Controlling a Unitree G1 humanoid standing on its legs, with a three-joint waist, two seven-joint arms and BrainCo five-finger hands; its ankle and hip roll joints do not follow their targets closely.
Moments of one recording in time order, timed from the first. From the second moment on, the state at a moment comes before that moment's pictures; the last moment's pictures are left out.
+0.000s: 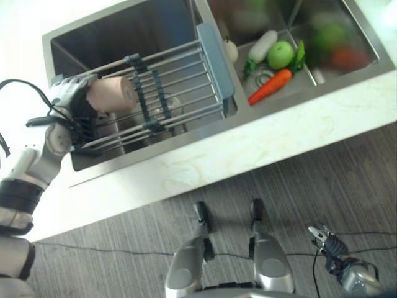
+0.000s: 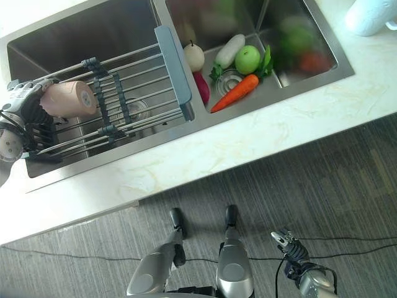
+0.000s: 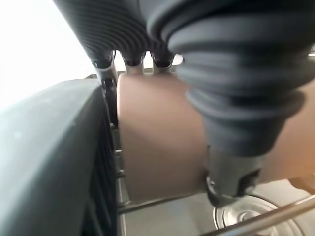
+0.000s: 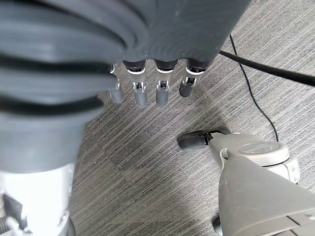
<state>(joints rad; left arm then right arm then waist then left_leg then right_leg) -0.61 1.14 -0.29 0.39 0.42 0.02 0.07 0.09 -0.47 0.00 0.78 0.65 -0.05 0.24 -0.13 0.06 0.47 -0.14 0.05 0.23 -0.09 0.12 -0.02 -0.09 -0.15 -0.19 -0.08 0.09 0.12</state>
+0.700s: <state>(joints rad) -0.42 1.18 -0.18 0.04 0.41 -0.18 0.23 0.09 -0.43 -0.02 0.86 0.65 -0.07 0.25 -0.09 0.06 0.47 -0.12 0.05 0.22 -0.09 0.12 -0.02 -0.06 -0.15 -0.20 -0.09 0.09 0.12</state>
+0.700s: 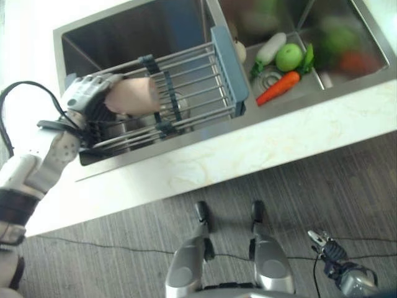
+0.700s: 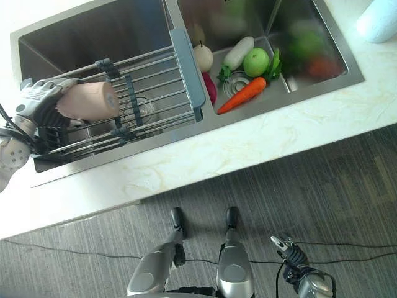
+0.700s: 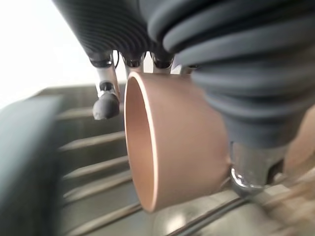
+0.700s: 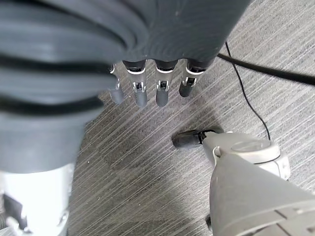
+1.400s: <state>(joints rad) 0.12 0.86 0.13 -0.18 0.44 -0.14 0.48 0.27 -0.28 -0.09 1.01 0.59 -0.07 0.24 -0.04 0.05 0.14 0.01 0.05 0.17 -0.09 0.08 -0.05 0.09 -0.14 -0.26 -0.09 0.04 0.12</state>
